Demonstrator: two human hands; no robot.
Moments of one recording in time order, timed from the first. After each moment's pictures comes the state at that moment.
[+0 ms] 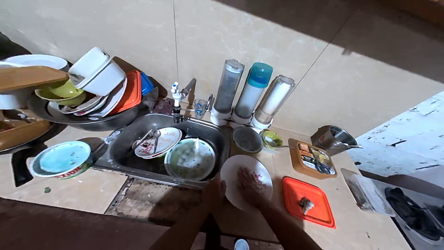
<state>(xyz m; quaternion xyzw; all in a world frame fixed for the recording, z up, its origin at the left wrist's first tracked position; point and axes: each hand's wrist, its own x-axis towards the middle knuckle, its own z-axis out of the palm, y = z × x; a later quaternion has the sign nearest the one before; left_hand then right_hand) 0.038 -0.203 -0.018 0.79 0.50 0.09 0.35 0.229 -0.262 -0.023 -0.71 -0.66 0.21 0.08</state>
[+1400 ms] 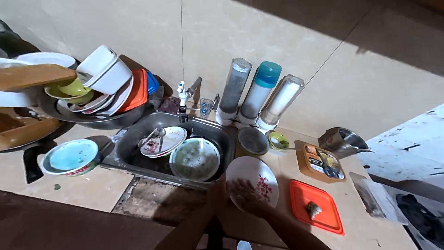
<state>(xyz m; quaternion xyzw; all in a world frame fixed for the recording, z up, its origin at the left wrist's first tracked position) 0.038 -0.201 -0.021 0.78 0.50 0.08 0.36 0.225 -0.274 -0.032 -0.57 -0.77 0.26 0.12</state>
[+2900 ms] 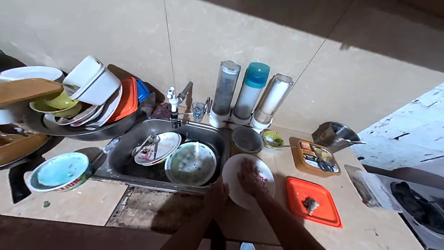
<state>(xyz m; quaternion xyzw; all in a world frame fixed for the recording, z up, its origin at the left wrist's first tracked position) 0.043 -0.199 -0.015 0.79 0.50 0.08 0.35 0.230 -0.215 -0.021 -0.77 -0.62 0.18 0.06</state>
